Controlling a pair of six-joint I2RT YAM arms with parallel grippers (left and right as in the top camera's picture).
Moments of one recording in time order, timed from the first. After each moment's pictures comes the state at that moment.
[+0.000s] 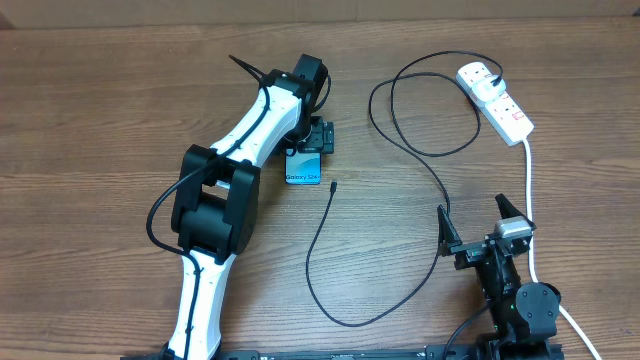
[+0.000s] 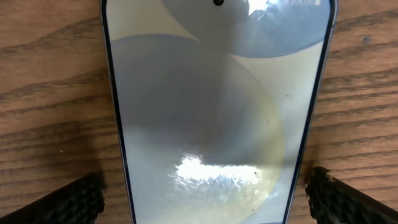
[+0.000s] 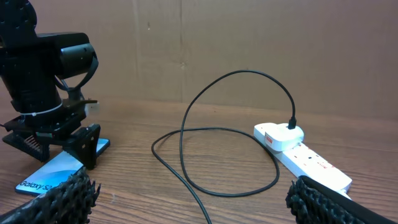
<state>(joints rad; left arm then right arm) -0.40 2.34 1.89 -1.03 -0.01 -0.41 0.07 0.01 0.02 -0.03 -0.12 -0.01</state>
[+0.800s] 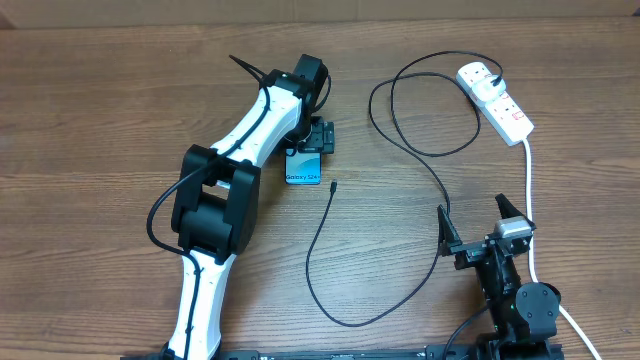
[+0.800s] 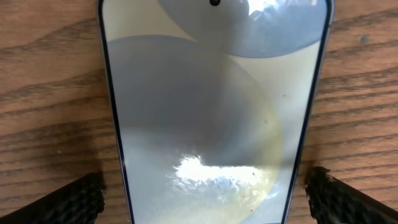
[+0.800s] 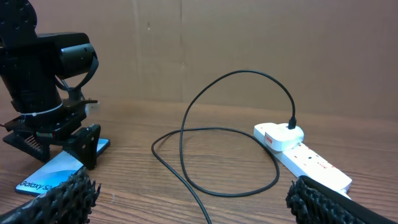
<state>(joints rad) -0.40 2.34 1.89 -1.02 -0.01 -0.41 0.07 0.01 0.02 -0.03 -0.12 -0.01</state>
